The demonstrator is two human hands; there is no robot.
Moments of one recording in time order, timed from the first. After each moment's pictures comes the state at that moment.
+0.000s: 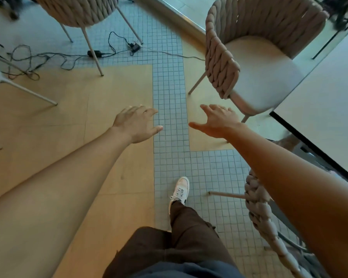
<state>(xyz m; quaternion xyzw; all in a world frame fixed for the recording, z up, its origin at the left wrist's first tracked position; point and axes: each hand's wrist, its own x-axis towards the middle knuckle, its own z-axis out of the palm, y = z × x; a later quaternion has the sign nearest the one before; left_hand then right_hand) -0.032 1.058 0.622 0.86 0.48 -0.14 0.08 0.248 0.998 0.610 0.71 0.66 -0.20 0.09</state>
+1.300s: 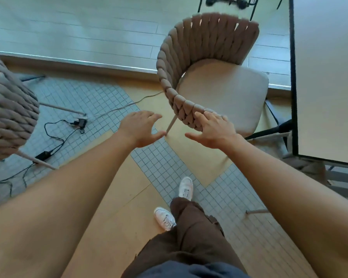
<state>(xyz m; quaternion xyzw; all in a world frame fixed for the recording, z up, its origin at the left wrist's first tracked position) 0.139 1.491 0.620 0.97 0.16 -0.15 0.03 0.303 1.283 0.608 0.88 0.43 -0.19 0.02</state>
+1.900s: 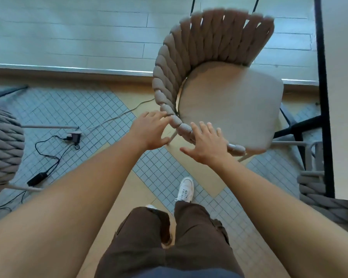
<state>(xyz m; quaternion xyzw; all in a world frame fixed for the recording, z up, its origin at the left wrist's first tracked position) 0.284 1.589 0.572 0.98 0.05 -0.19 0.03 0.367 1.393 0.533 0.90 0.36 -0.25 0.01</state>
